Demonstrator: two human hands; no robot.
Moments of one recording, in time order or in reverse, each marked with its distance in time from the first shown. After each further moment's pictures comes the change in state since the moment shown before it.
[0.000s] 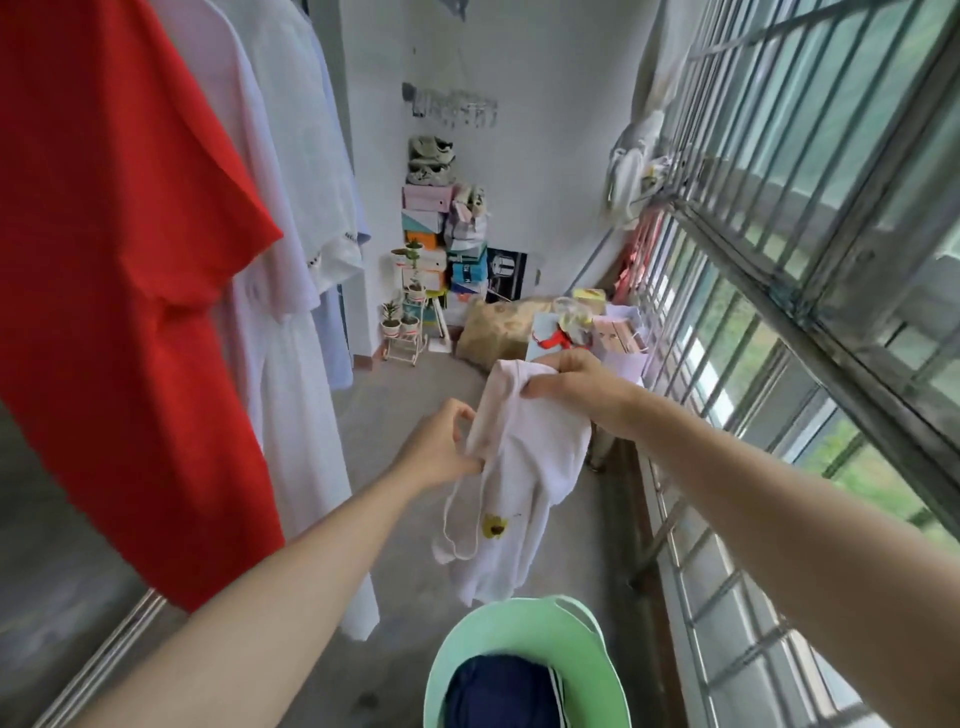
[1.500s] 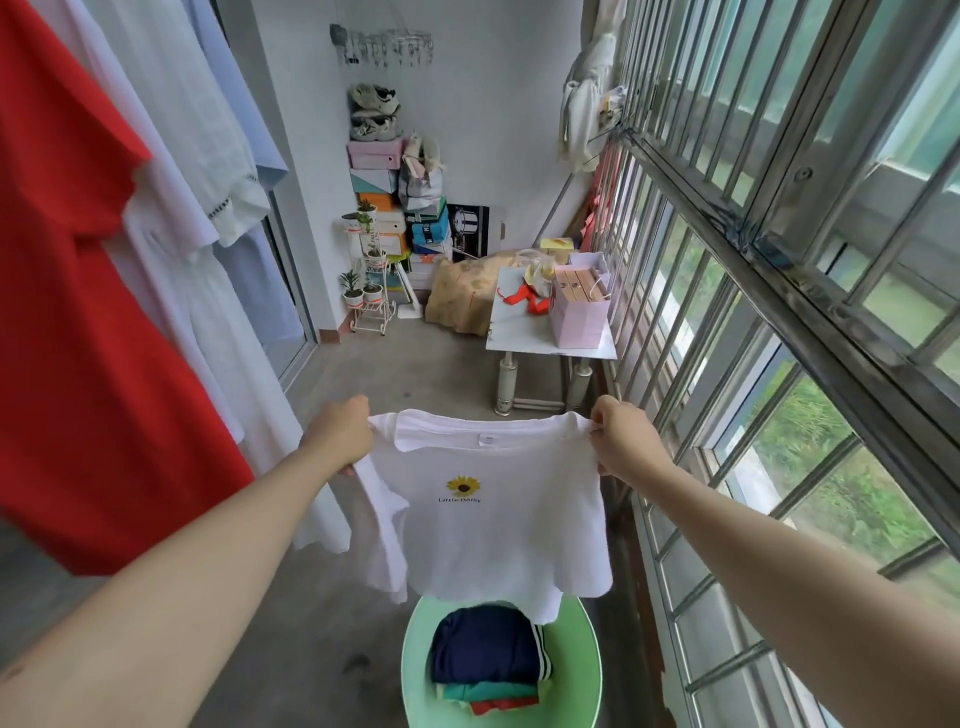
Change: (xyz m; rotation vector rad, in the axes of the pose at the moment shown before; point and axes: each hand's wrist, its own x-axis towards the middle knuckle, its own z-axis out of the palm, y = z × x) left_hand 0.026 -0.018 0.019 0.471 -0.015 -0.288; right_hand -0.034 0.187 -0.048 -0.515 0.387 0.258
